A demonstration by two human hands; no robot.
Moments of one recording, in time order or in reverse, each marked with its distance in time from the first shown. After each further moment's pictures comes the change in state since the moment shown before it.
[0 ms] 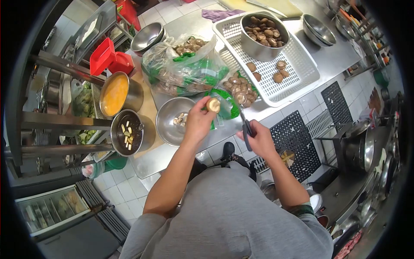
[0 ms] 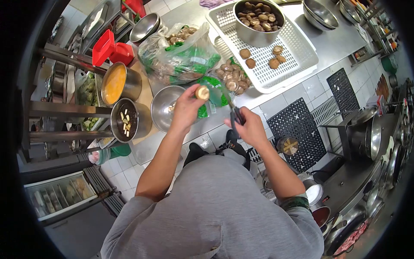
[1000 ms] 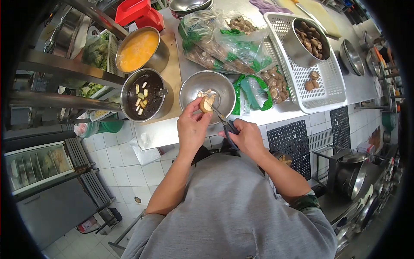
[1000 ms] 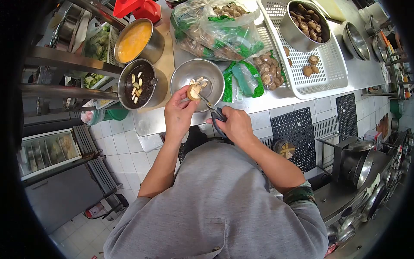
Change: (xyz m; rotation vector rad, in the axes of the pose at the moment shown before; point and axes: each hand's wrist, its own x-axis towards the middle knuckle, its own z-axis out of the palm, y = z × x) left_hand -0.075 -0.040 -0.080 -0.062 0.359 0.129; right_hand 0.001 -0.056 0.093 -0.281 -0.350 -0.150
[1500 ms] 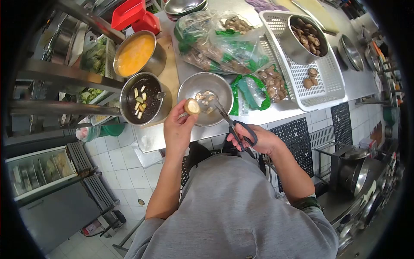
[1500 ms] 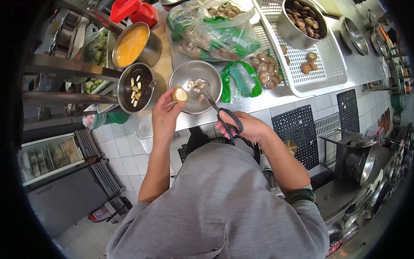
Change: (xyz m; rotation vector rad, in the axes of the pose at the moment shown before) left_hand -0.001 0.012 -0.028 -0.029 0.047 -0.029; right_hand 0.000 0.015 -0.040 0.980 -0.595 0.384
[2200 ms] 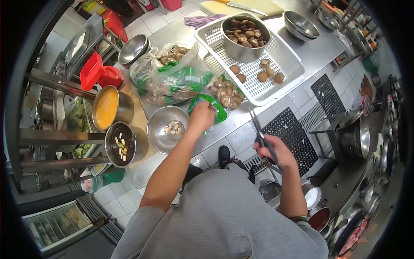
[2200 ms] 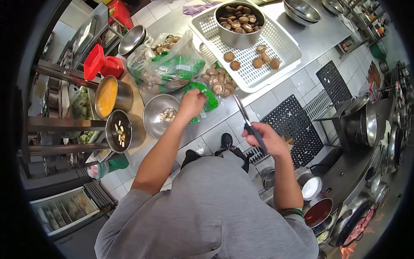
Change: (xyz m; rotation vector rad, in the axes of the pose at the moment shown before) left_hand 0.085 -0.035 0.175 0.792 -0.506 0.328; right_hand -0.135 0.060 -0.069 -0.062 0.437 -0.540
